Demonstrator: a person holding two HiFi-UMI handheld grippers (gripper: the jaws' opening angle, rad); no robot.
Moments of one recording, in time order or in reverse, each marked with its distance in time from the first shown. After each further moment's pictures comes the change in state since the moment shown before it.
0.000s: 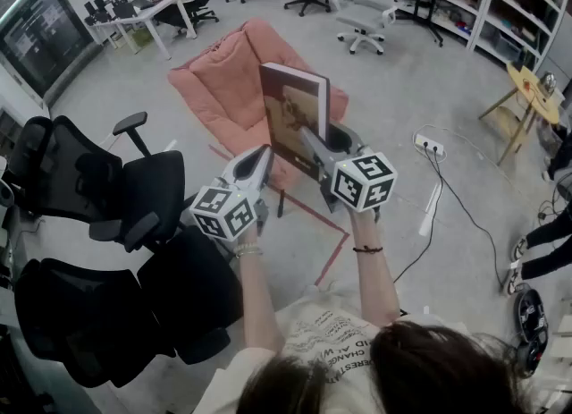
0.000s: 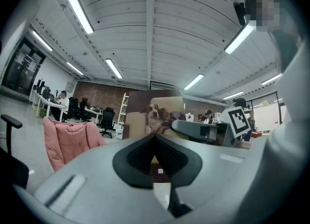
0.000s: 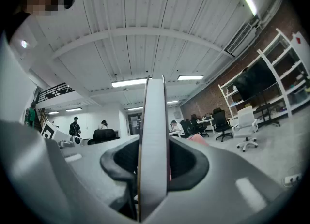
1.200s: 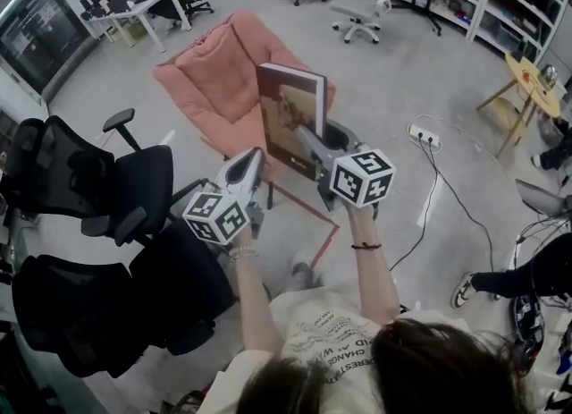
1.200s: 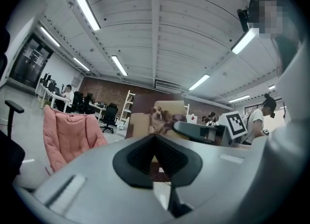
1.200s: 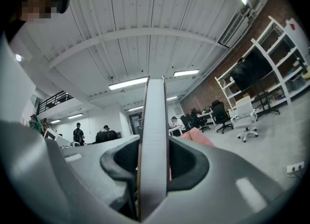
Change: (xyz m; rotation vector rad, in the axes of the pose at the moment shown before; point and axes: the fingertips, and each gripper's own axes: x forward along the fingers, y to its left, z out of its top) left arm 0.035 -0.040 -0.034 -0.074 0.017 0.043; right arm -0.042 -0.063 -0.011 0.100 0.029 0.024
